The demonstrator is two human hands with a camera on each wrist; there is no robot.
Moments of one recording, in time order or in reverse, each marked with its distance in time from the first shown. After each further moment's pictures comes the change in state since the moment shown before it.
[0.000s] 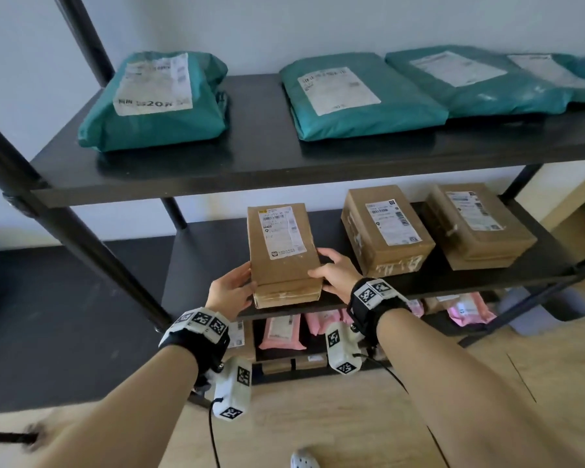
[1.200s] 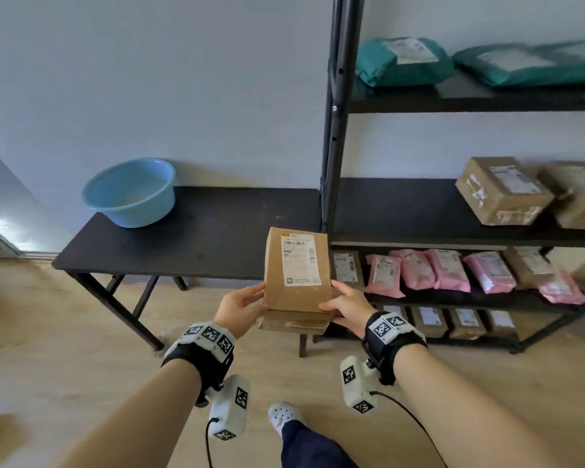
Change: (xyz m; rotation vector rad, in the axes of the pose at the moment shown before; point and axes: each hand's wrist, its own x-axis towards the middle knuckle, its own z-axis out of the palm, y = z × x) left_hand -0.244 -0.150 -0.337 0.269 0.011 0.079; right_hand -0.244 0.138 0.317 -0.036 -0.203 0.044
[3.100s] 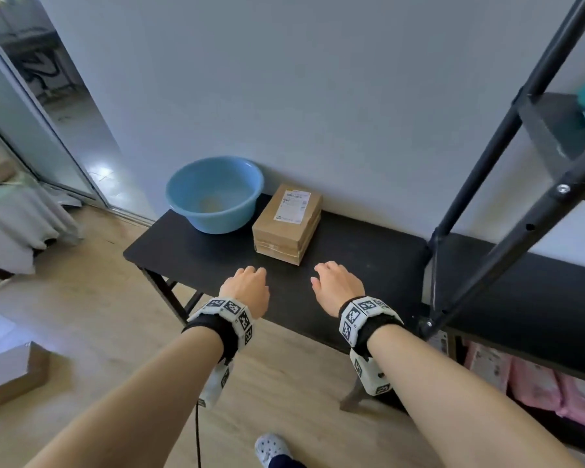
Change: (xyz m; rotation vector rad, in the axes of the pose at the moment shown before) left_hand 0.173 -0.011 -0.159 0.953 0.244 -0.095; right_hand 0.190 -0.143 0.179 -1.413 0.020 -0.656
